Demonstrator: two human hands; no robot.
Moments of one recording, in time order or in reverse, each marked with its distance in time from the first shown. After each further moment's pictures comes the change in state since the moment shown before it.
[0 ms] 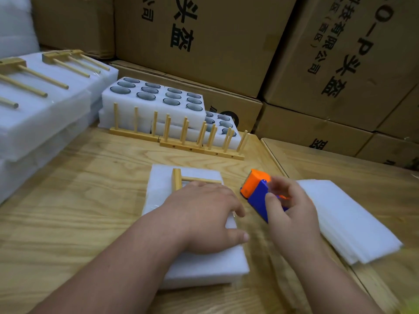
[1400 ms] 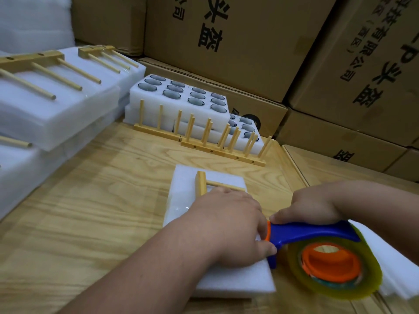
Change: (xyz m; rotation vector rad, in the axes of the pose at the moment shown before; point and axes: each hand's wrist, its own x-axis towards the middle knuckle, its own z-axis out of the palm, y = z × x) left_hand -0.004 0.009 -0.009 0.009 -0.047 -0.038; right_hand 0.101 -0.062 0.000 -1.209 -1.221 0.278
